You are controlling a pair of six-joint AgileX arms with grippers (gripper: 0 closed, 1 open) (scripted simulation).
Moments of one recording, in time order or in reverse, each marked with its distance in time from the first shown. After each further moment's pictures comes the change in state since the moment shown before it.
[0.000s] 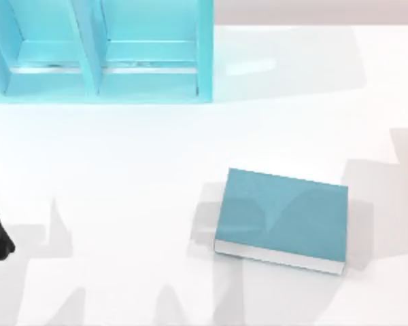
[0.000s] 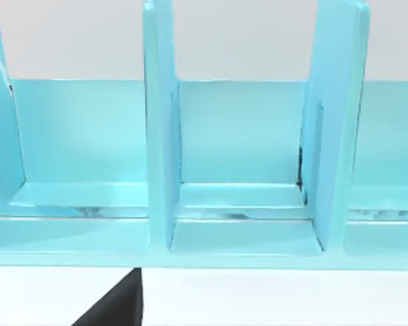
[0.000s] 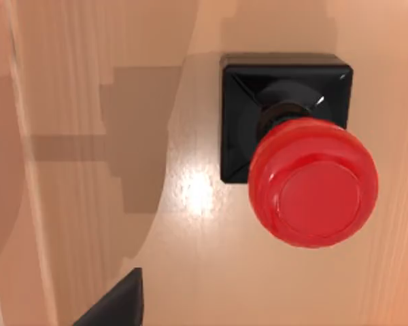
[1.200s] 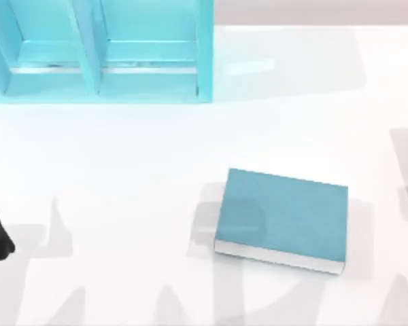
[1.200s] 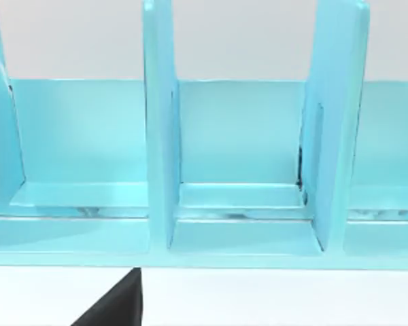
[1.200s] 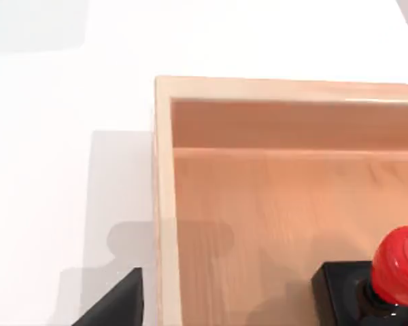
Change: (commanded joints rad) left arm 0.000 0.000 0.000 0.000 0.000 0.000; right arm 0.261 -1.242 -1.101 0.879 0.010 0.266
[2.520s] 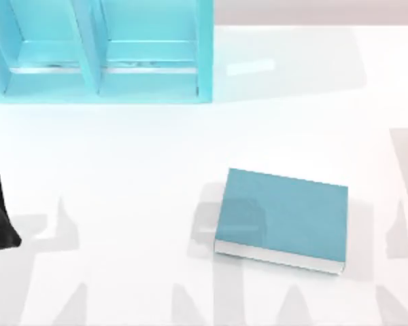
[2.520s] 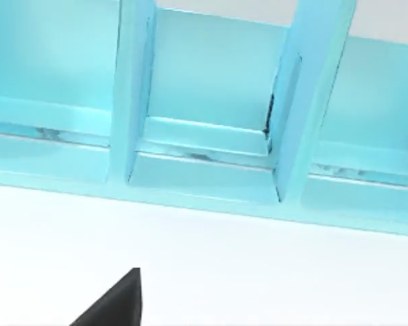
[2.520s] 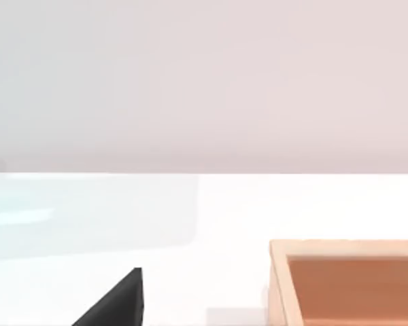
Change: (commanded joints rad) left arm -0.066 0.140 0.106 -0.099 -0.039 -0.150; right arm 0.165 -0.678 -0.623 0.498 -0.009 0.144
